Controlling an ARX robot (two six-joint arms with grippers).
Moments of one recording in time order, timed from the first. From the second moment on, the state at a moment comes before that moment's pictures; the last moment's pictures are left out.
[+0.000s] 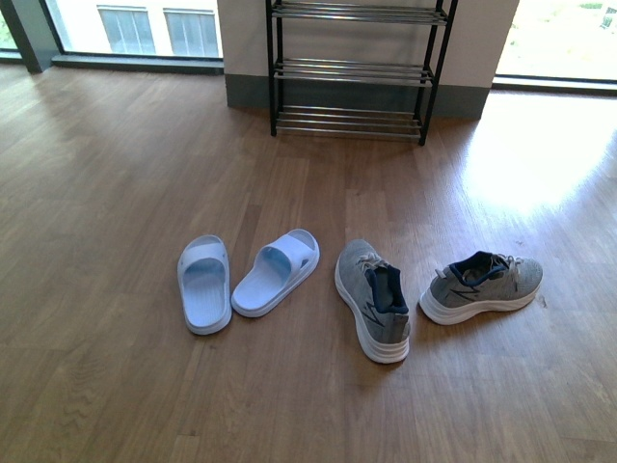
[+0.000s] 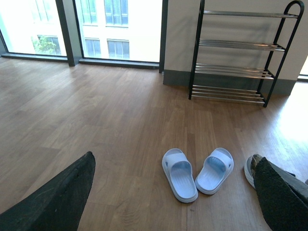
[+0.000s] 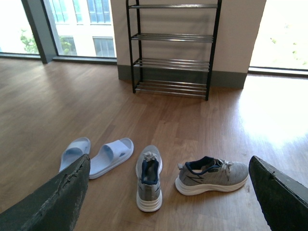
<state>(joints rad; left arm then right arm) 0.00 0.02 0.01 0.00 0.00 -0.01 0.00 0.00 0.02 0.00 0.00 0.00</state>
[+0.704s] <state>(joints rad) 0.00 0.02 0.01 0.00 0.00 -0.01 0.00 0.00 0.02 0.00 0.00 0.00</state>
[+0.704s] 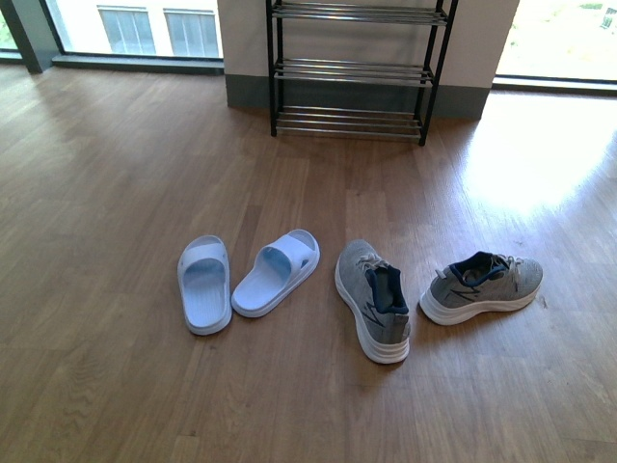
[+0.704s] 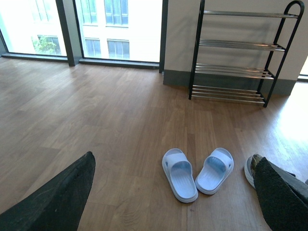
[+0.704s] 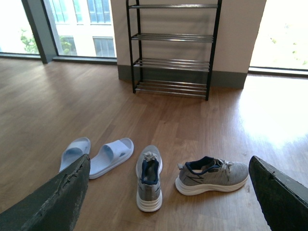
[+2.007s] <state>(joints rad) 0.00 0.02 0.01 0.00 0.00 -0.01 0.00 0.00 0.02 0.00 0.00 0.00</state>
